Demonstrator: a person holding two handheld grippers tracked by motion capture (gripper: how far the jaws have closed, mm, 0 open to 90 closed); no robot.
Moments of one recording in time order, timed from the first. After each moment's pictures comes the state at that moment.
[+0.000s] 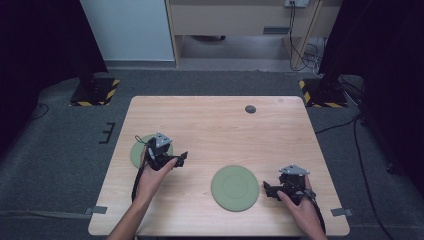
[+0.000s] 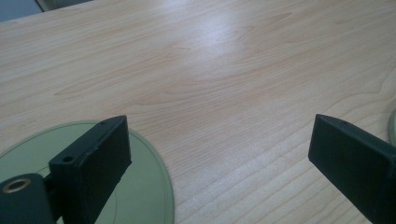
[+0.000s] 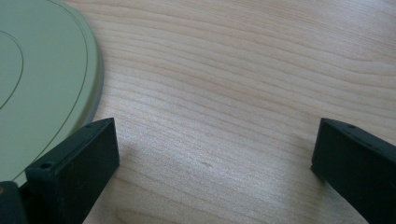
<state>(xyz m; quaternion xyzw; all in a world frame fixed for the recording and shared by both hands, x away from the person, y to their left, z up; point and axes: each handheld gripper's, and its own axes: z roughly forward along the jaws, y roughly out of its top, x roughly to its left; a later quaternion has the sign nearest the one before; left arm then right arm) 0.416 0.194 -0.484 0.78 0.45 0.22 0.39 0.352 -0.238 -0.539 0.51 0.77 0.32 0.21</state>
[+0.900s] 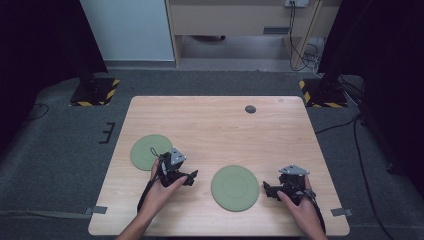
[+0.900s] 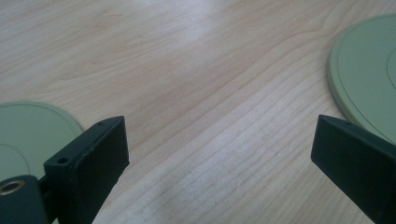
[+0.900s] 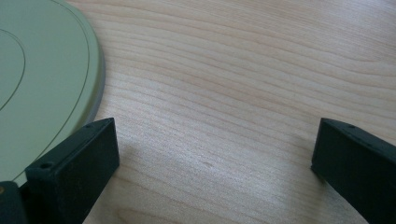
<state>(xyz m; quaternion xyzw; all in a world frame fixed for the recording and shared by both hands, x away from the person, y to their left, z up) 0.380 0.160 -0.504 0.83 0.39 0.20 0.35 0.352 -0.238 -0.539 0.51 0.77 0.32 0.21</state>
